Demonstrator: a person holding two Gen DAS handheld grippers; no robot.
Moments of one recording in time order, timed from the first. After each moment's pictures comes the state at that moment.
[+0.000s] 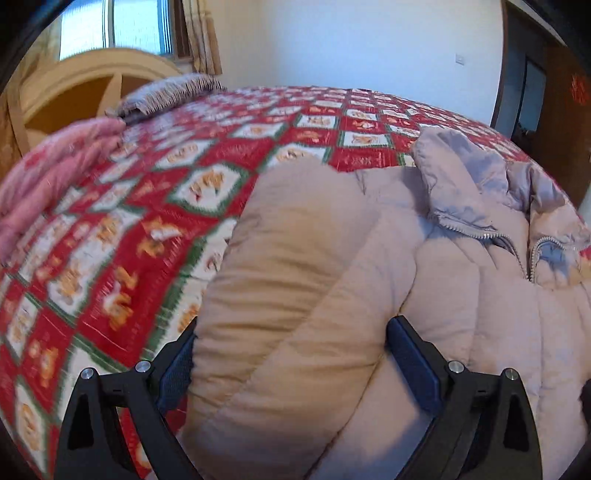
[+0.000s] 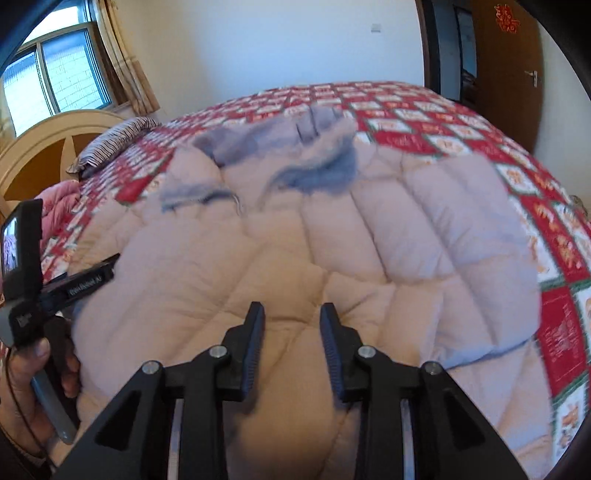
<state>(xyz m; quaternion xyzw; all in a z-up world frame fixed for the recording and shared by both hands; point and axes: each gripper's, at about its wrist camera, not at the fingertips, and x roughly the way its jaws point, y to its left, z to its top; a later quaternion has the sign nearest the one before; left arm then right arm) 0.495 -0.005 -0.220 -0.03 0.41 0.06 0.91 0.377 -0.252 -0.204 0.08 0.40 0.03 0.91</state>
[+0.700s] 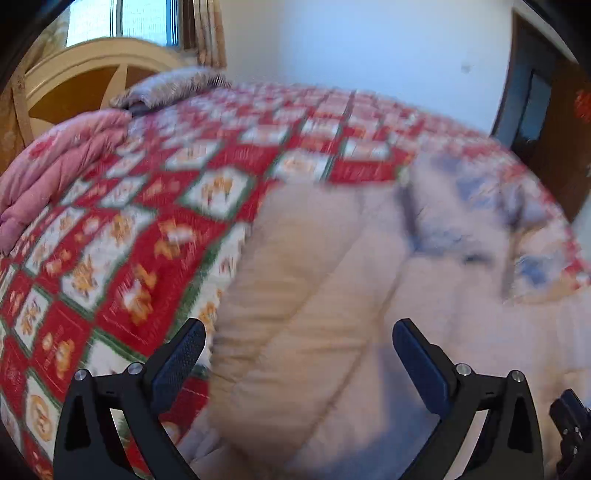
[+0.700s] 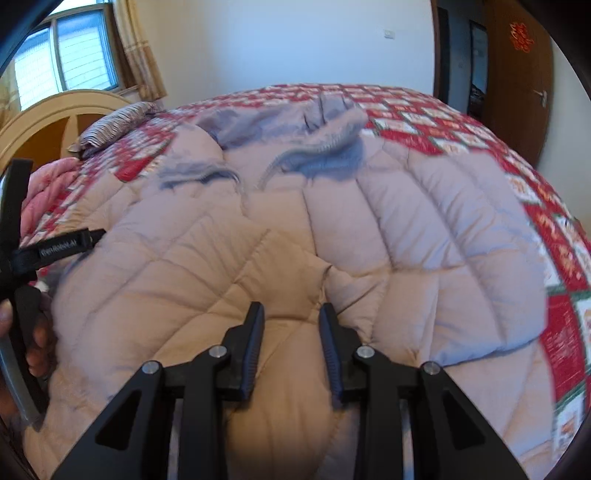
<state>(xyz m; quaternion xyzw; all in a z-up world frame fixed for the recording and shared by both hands) 0.478 0.001 -0.175 -0.05 0.40 0.05 0.92 0.364 -0.249 -0.198 0.04 0.39 0.04 0.92</state>
